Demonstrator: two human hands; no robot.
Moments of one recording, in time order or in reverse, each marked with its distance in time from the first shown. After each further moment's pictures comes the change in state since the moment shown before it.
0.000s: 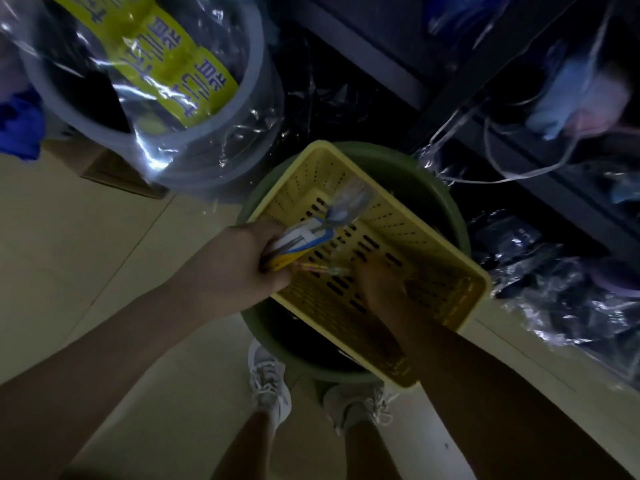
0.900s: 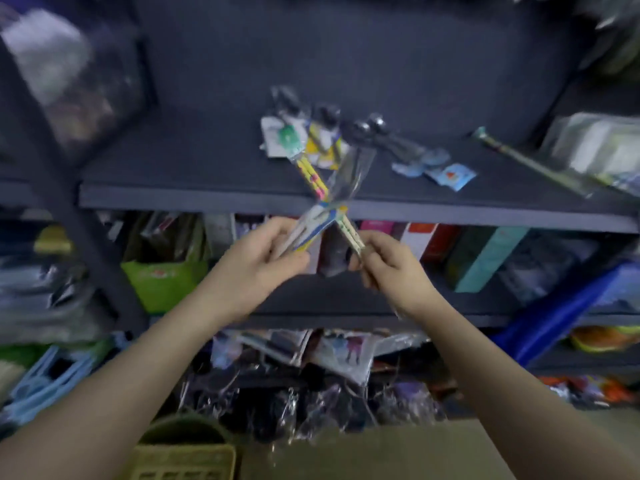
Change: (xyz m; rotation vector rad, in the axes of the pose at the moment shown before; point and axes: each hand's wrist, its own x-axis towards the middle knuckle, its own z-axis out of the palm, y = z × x) left_hand -0.147 0.593 -0.131 -0.436 -0.184 0.874; right_hand -0.560 0.273 -0.344 0.974 1.200 -0.091
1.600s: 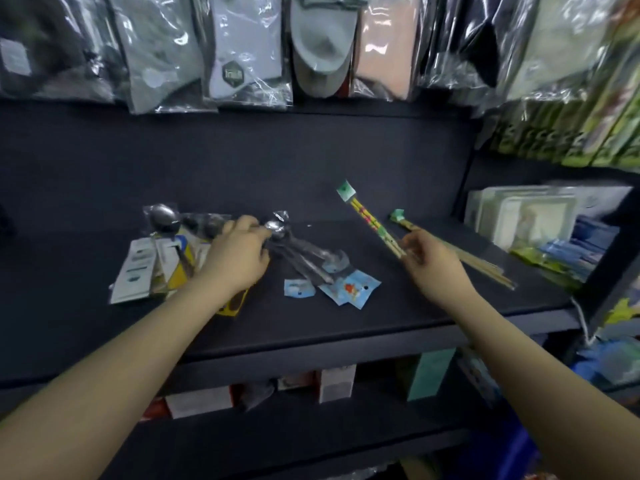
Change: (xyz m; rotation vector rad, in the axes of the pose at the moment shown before) left_hand 0.291 0.008 0.065 1.135 0.178 0.084; right_hand 0.128 0.083 -0.239 -0.515 0.405 0.100
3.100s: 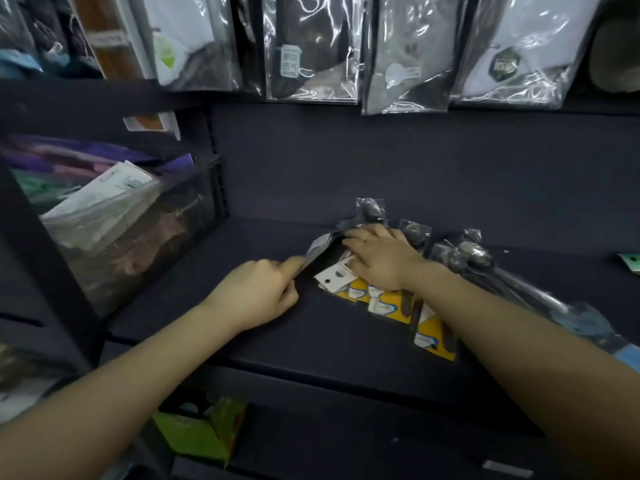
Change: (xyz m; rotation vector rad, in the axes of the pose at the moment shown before) left_hand -0.097 -0.200 -0.060 0.199 0.012 0.007; right_hand 0.067 -0.245 0.213 -0.415 -0.552 -0.724
